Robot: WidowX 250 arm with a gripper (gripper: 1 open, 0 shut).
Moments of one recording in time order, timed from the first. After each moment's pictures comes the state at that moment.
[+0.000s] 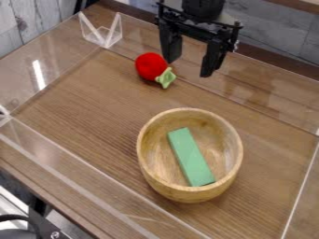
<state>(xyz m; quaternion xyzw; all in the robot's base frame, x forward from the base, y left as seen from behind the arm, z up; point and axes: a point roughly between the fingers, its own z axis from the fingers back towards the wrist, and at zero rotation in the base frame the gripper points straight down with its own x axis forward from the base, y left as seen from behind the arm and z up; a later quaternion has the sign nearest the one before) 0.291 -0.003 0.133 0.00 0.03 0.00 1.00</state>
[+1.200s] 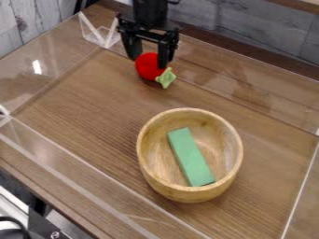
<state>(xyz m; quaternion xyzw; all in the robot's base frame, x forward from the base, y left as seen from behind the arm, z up) 0.336 0.096 0.076 -0.01 -0.04 0.05 1.00</state>
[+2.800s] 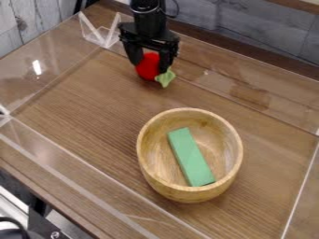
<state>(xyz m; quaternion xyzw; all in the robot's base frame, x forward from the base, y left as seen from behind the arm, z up) 0.355 0.107 0.054 0.01 -0.08 0.07 0.99</state>
